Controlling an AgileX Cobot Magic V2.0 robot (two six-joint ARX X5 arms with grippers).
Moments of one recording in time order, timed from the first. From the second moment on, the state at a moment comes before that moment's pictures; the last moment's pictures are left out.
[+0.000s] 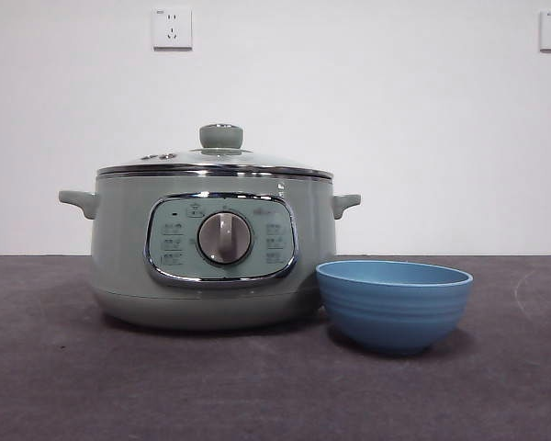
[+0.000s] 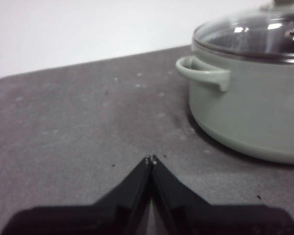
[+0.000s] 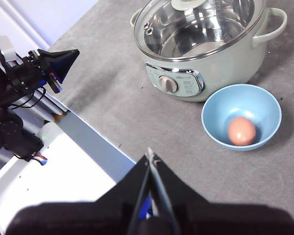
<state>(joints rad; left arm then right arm) 0.09 0.01 0.02 -0.17 0.21 0.13 0.54 0.60 1.02 -1.01 -0.36 0.14</state>
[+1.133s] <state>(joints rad) 0.09 0.00 0.02 -0.17 0.21 0.10 0.43 0.55 1.02 -0.91 -0.28 0.04</state>
